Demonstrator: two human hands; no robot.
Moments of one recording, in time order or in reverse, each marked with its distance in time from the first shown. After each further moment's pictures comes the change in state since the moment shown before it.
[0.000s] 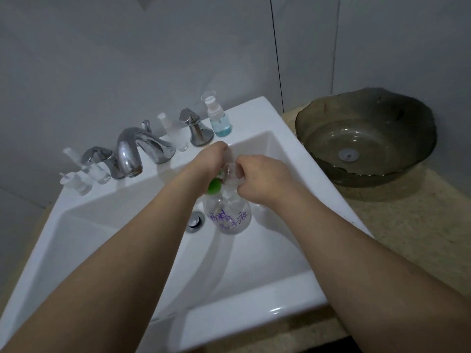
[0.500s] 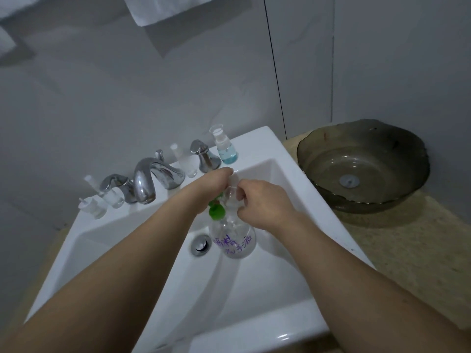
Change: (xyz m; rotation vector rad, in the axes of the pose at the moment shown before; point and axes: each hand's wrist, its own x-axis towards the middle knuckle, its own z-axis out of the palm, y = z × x) left_hand -0.023 0.022 -0.012 0.237 0.008 0.047; right_hand -0.003 -0.006 -0.005 0.094 0.028 -0.033
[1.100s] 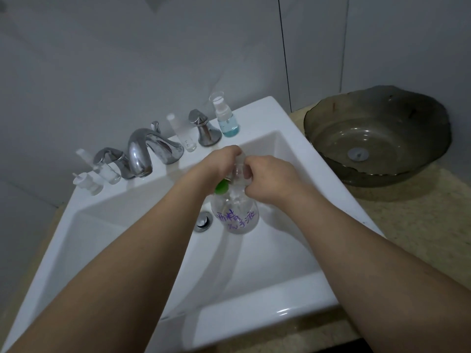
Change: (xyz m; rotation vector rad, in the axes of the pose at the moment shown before) left_hand 0.011 -0.015 0.015 -0.081 -0.054 -0.060; right_hand 0.002 0.004 0.003 -0.060 -0.067 0.063
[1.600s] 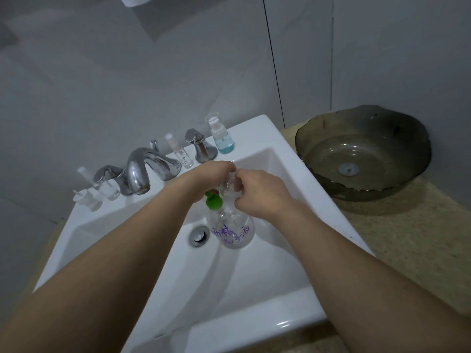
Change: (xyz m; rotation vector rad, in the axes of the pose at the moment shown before) left_hand -0.002 0.013 -0.013 0.225 0.011 0.097; right_hand -0.002 -0.004 -0.002 0.109 0.034 -0.031
